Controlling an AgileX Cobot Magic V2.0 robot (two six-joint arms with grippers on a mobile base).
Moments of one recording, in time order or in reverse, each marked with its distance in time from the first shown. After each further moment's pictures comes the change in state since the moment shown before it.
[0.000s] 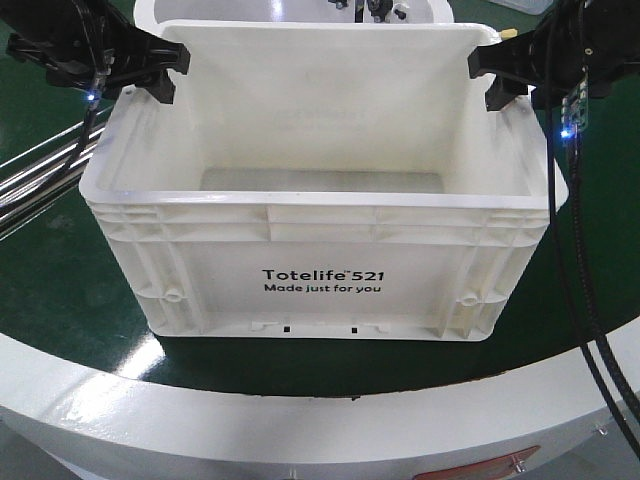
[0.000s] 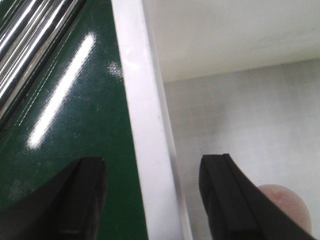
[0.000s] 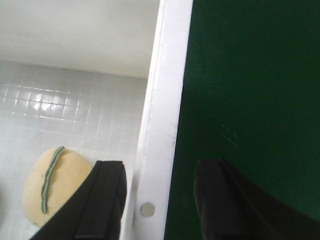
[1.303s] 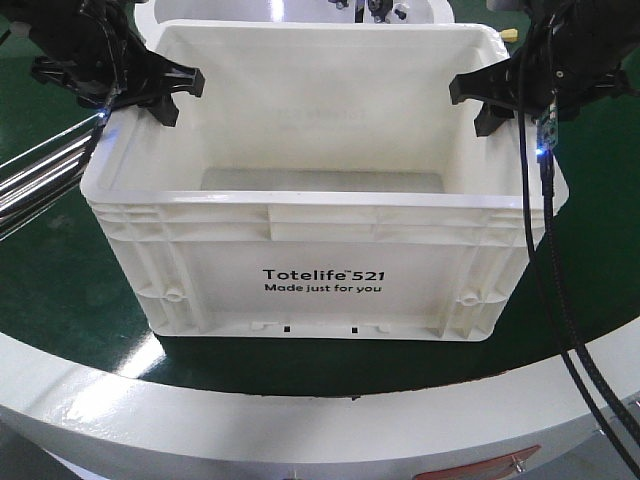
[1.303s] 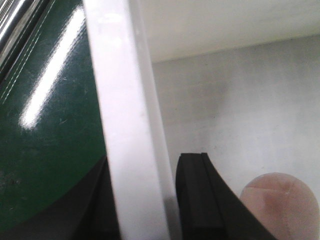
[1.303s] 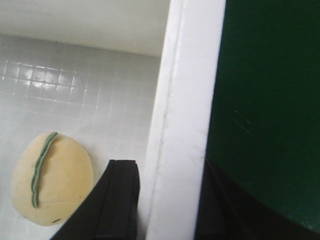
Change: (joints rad) left arm -0.006 0.061 -0.007 -0.013 0.032 0.018; right arm 0.009 0.073 0.000 0.000 0.027 -0.008
